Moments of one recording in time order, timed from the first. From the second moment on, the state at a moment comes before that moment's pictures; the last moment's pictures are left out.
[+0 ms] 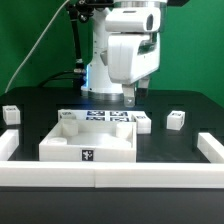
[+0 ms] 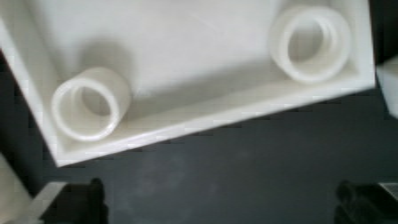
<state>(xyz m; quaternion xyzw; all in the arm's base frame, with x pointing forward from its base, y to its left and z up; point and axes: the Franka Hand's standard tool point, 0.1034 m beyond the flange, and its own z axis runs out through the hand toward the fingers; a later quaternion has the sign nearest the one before) 0.497 0.012 0.076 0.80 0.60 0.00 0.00</state>
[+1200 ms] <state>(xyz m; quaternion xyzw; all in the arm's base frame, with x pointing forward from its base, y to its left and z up) 0.463 -0.034 0.031 0.75 0.66 -0.01 -0.01</state>
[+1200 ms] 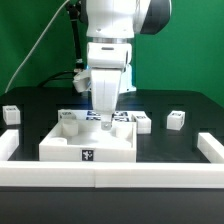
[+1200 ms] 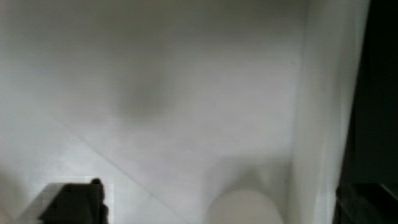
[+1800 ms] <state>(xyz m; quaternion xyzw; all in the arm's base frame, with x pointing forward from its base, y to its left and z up) 0.450 -0.031 0.008 0.76 0.65 -0.02 -0.02</state>
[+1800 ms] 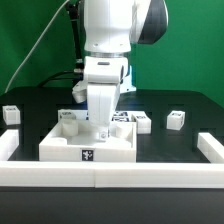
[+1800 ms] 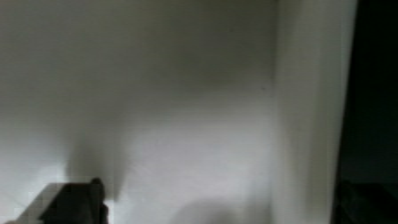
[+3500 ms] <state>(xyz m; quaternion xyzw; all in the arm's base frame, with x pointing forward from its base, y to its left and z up) 0.459 -0.028 0.013 0.71 0.70 -0.02 -0.01</state>
